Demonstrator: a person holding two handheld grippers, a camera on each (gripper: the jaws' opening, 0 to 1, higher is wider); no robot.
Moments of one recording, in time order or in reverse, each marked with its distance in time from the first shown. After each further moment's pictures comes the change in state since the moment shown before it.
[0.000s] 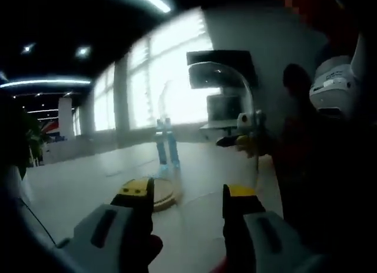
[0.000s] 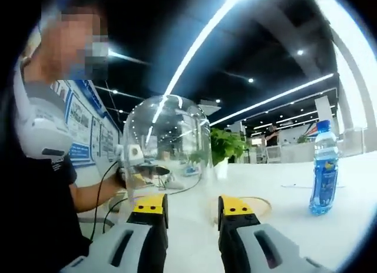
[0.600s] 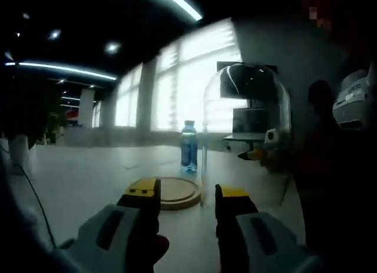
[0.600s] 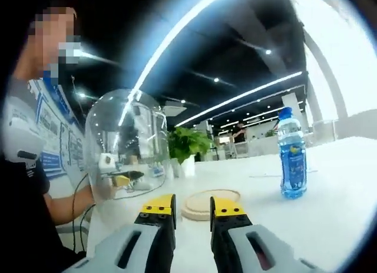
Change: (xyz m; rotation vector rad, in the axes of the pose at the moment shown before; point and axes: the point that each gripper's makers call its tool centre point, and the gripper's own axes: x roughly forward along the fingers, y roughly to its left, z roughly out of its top) left arm 0.002 0.049 -0.030 -0.143 -0.076 0.193; right arm -0.008 -0.049 -0.021 0.112 -0.038 -0.248
